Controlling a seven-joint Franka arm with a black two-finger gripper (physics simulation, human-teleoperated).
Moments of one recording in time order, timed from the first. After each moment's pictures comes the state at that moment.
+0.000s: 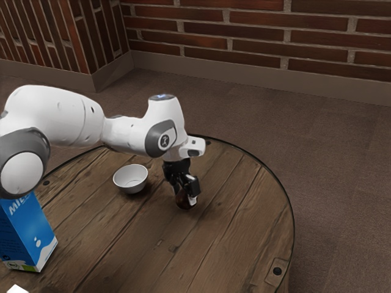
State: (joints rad) arm -0.16 0.54 0.04 -1.74 -0.18 2.22 0.33
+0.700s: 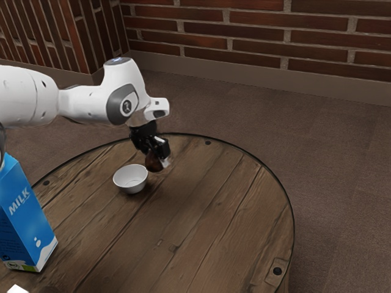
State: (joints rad) arm -0.06 0.32 0.10 -1.81 -0.15 2.21 0.25
